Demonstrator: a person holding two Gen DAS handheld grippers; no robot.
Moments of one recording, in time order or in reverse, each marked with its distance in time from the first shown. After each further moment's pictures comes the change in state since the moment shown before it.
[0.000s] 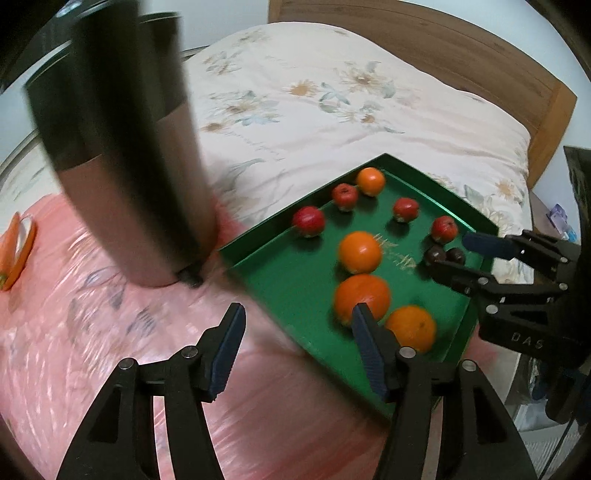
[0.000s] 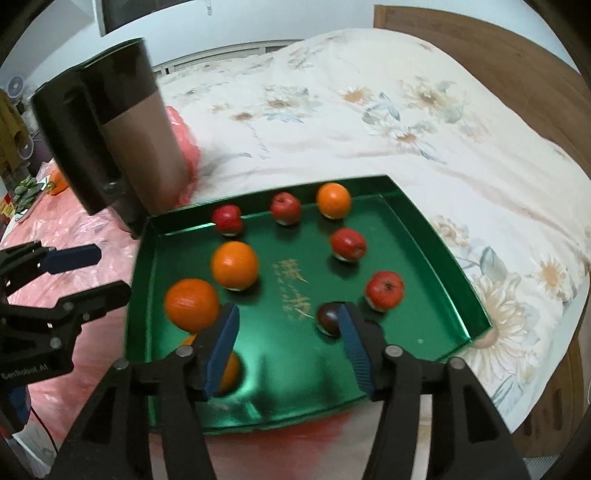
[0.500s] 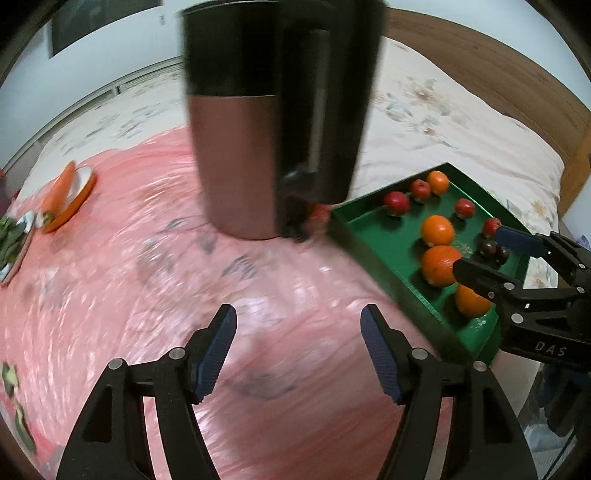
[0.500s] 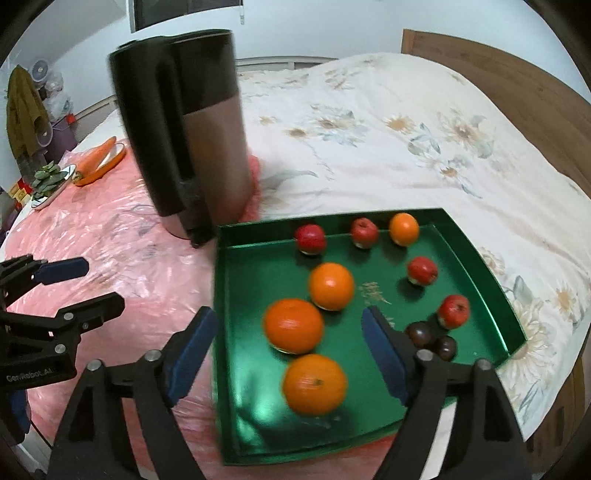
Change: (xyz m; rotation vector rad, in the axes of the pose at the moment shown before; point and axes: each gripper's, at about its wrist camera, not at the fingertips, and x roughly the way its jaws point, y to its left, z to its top) left arm -0.037 0.073 -0.051 -0.141 -0.024 0.117; right arm -0.004 0.081 0.001 -0.069 -0.073 0.022
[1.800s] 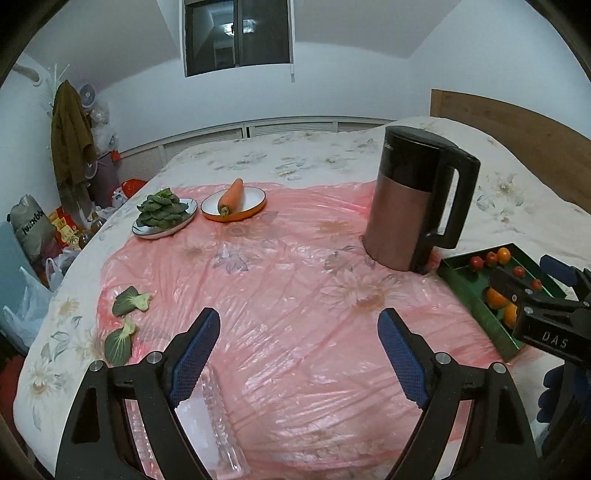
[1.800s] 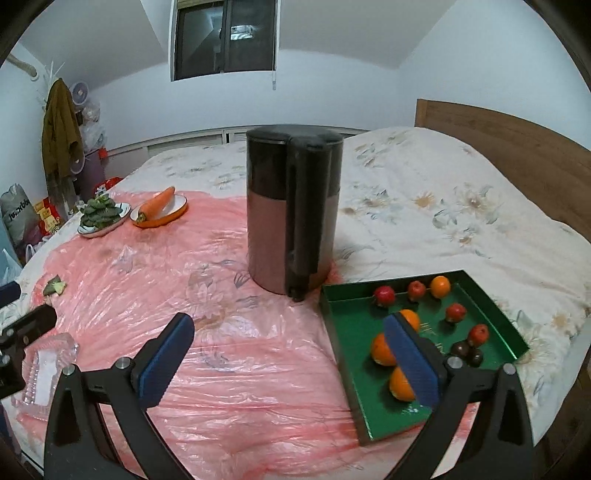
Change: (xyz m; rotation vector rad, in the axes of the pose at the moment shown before) left arm -0.161 0.075 -0.103 -0.239 -0.301 0.335; right arm -0.091 0.106 -0.016 -0.047 -0.278 0.027
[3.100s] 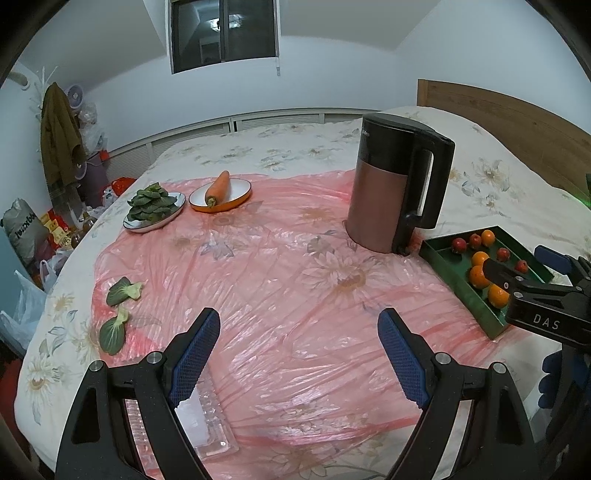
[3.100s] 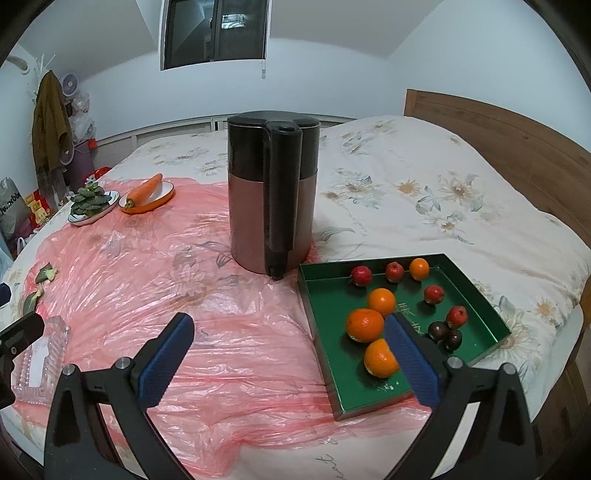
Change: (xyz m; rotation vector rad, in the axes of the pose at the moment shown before) left arm -0.016 -0.015 -0.013 0.034 0.027 -0.036; right arm -0.011 -0.014 -0.014 0.004 0.052 -0.044
